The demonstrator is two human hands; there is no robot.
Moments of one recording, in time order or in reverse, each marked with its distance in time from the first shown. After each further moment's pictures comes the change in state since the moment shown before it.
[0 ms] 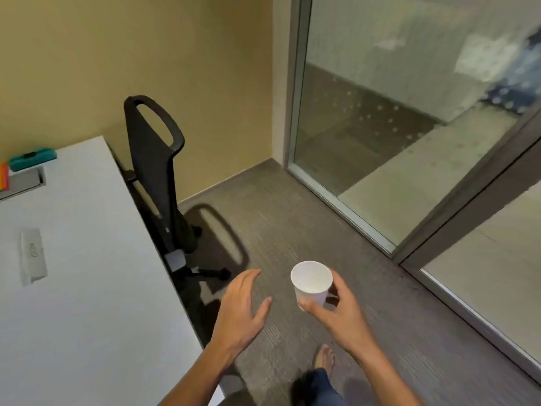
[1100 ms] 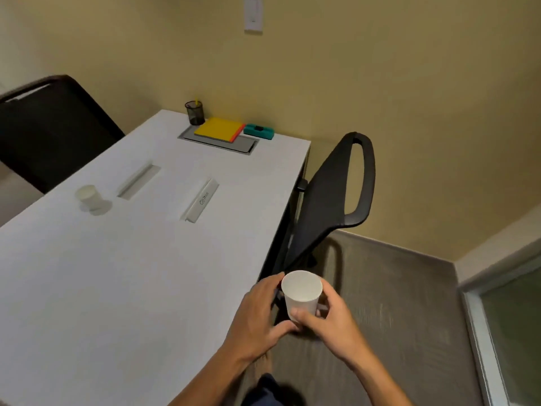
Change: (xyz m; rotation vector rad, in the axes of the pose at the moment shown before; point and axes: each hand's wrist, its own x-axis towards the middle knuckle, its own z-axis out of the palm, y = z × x) left_hand 0.137 -0.089 -0.087 -0.094 0.628 -0.513; right_hand 0.304 -0.108 0.203 -0.163 -1.032 -0.193
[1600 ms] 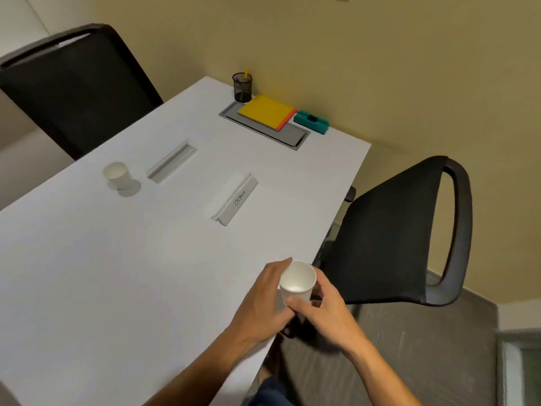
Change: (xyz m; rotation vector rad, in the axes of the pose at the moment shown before) left_hand 0.114 -0.063 -0.074 -0.209 0.051 -0.223; right_hand 0.176 -0.044 0.067 -0.130 -0.255 0.073
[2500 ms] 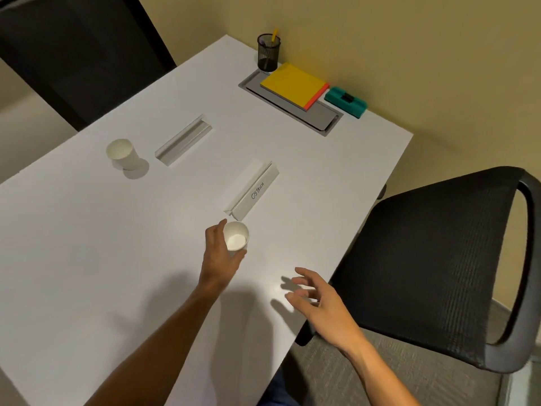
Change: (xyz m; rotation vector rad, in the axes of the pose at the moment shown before) left_hand 0.084 -0.155 -0.082 0.091 0.426 -0.332; right_hand 0.076 0.004 0.033 -0.023 -0.147 0.194
